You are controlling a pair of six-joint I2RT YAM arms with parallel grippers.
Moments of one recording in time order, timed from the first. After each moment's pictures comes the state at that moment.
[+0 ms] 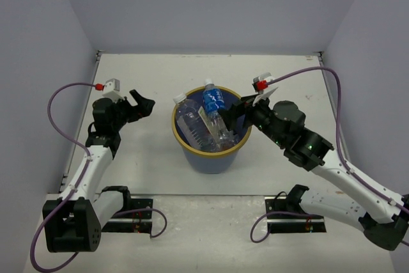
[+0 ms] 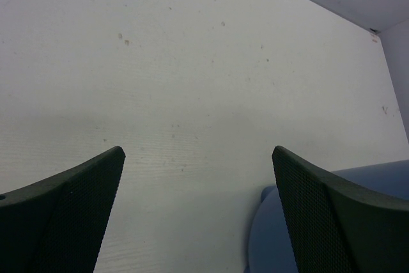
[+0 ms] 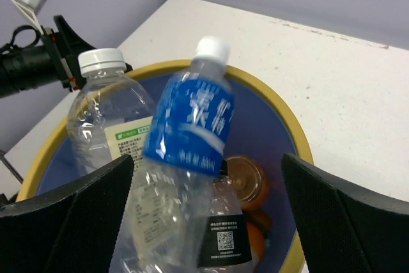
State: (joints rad) left arm 0.03 1.00 0.58 0.09 0.29 -0.49; right arm 0.85 0.92 1.00 -0.22 0.18 0.25
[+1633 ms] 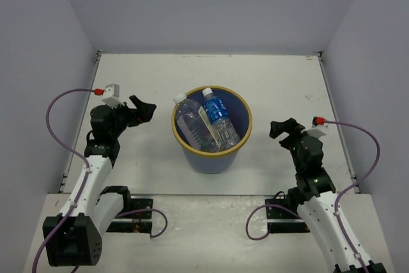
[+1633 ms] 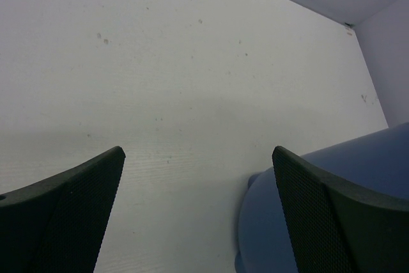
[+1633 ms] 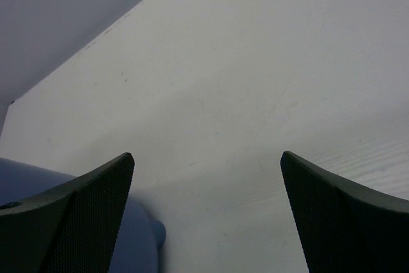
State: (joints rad) left arm 0.03 0.88 0.51 0.09 0.35 -0.50; right arm 0.21 0.40 0.29 -0.16 0.22 0.66
